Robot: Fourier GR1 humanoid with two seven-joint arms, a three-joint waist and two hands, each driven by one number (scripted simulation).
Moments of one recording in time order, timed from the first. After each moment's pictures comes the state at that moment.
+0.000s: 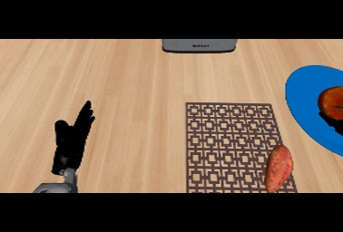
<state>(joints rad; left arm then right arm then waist) -0.03 0.12 -0.04 -1.49 -0.07 0.17 0.25 -0.22 -0.46 -0.35 -1.73 0.67 0.20 0.01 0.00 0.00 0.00</state>
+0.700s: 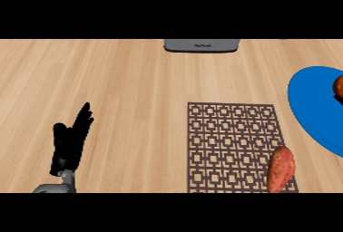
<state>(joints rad) -0.02 0.12 -0.01 -1.47 -0.07 0.13 0.21 -0.44 -0.60 -0.41 -1.14 0.74 0.08 -0.15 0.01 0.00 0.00</state>
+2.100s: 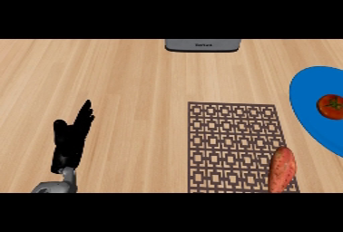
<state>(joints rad) -0.03 0.11 -0.01 -1.48 -0.07 0.13 0.24 -0.69 -0.80 -0.60 -0.32 0.52 0.44 -0.66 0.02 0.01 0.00</state>
